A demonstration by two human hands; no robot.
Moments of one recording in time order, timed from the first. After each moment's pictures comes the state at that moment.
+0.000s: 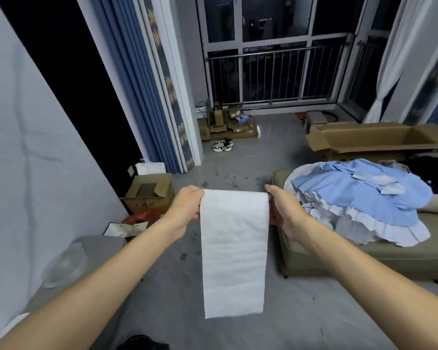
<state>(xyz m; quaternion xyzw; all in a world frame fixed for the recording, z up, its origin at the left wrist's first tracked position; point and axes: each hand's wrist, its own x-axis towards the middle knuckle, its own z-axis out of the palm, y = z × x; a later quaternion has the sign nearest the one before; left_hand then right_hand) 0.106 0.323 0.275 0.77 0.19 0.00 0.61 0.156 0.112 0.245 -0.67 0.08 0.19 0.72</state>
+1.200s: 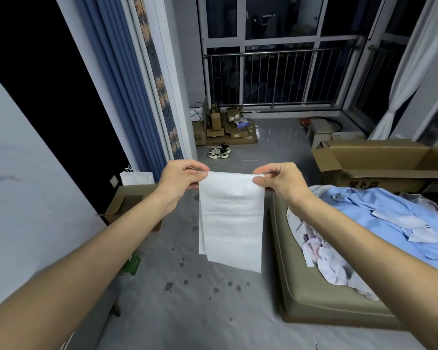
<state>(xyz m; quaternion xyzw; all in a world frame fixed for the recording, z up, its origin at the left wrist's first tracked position) 0.401 0.400 0.291 0.78 0.07 0.09 0.61 0.449 0.154 0.281 -0.79 -0.08 0.03 0.61</state>
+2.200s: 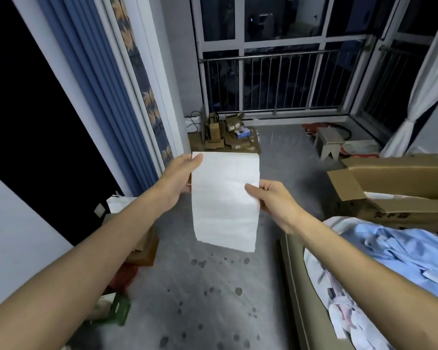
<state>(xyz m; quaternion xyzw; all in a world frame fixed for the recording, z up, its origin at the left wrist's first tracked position) 0.691 0.466 0.317 0.72 0.12 -0.01 0.68 0.718 0.239 0.256 -0.67 -0.09 0.19 0.72</state>
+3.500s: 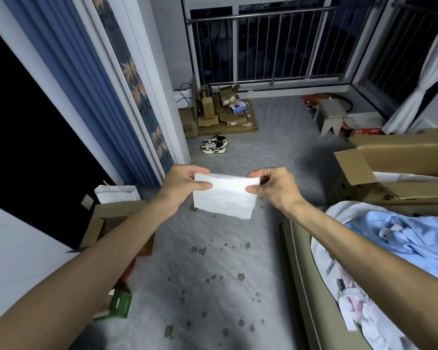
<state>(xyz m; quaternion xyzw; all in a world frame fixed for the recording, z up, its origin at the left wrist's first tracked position) 0.798 0.527 0.234 0.82 0.08 0.00 0.57 0.832 0.292 0.217 -0.83 -0.04 0.06 0.55</state>
